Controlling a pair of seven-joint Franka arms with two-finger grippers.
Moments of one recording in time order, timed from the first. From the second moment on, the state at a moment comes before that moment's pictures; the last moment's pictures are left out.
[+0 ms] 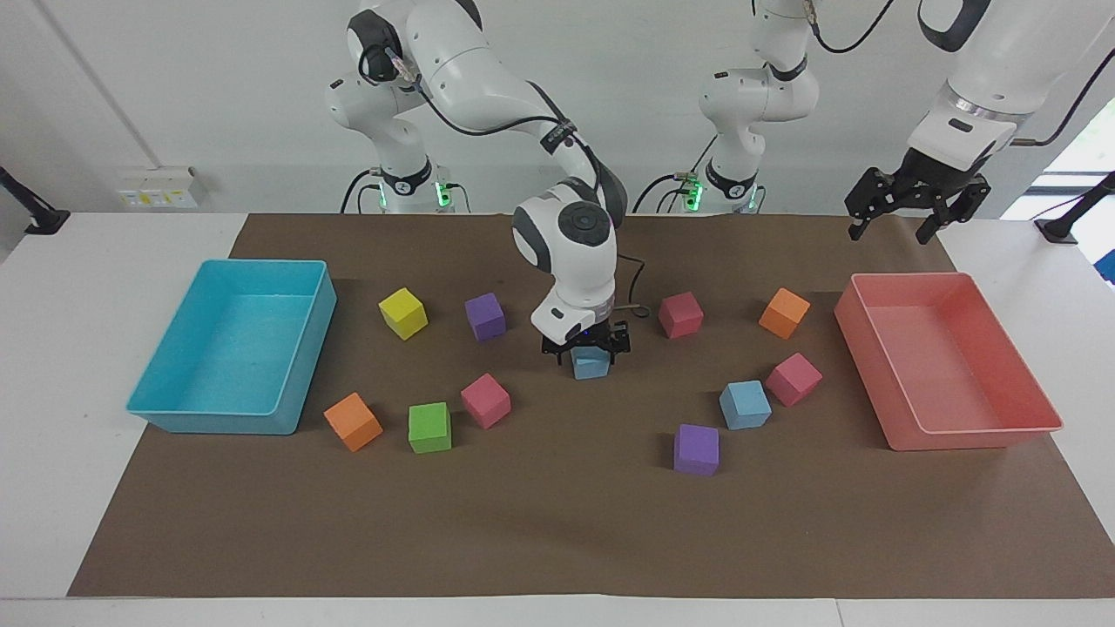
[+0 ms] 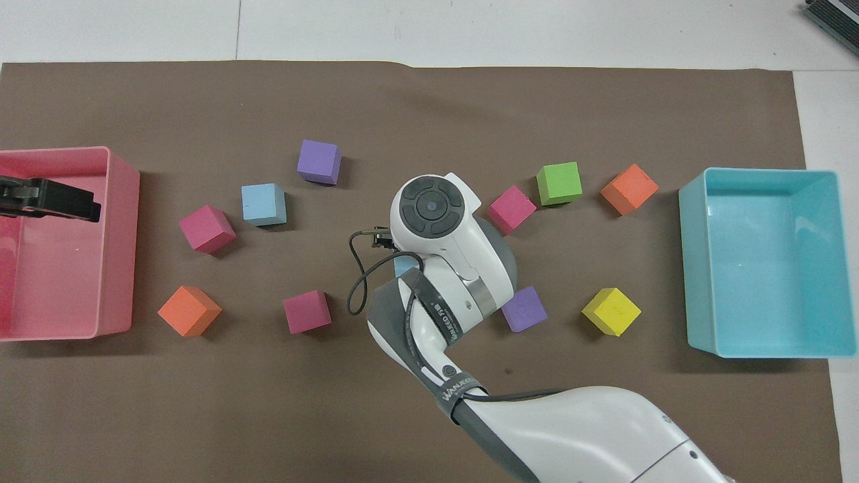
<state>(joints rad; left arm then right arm) -0.04 0.01 -0.02 -1.53 -0.02 1.57 0.06 0.61 0.53 -0.03 -1.56 0.04 2.16 0.62</state>
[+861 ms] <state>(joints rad) -0.13 0.25 -0.04 -1.55 -0.02 1.91 -0.12 0.55 0.29 -0.08 -1.58 0.08 1.93 0.52</state>
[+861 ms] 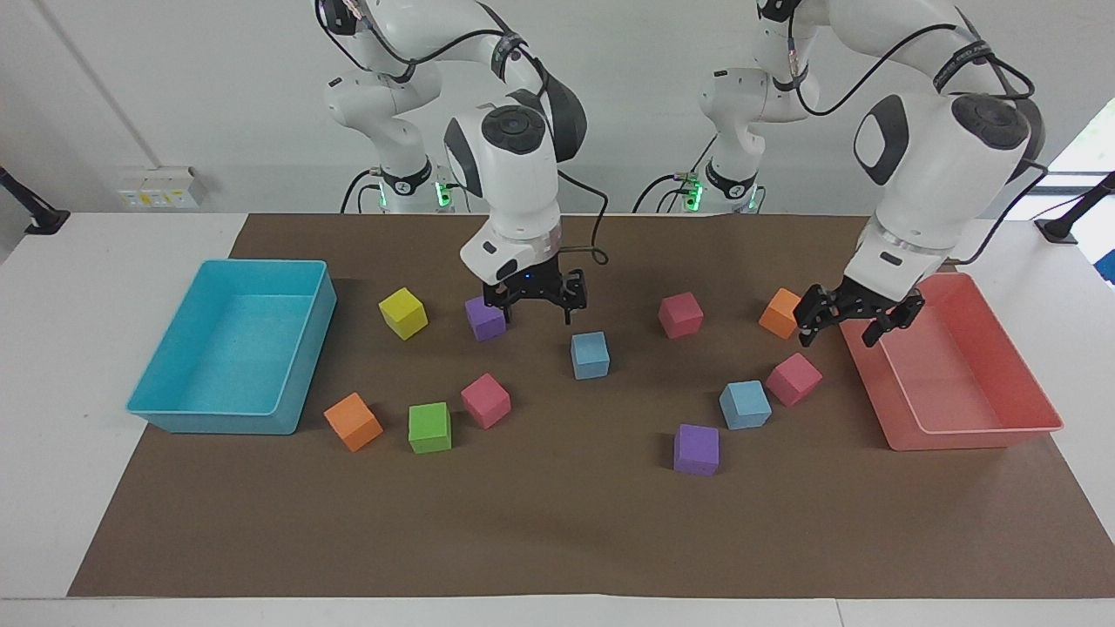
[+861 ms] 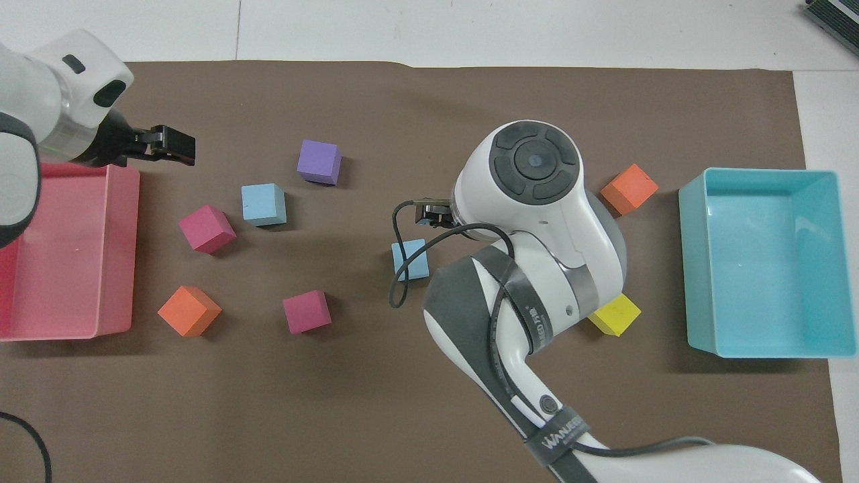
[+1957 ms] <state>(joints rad) -0.19 0.35 -0.04 -1.84 0.01 2.34 -0.21 0.54 0.27 -0.21 -1.98 0.88 2.21 -0.13</state>
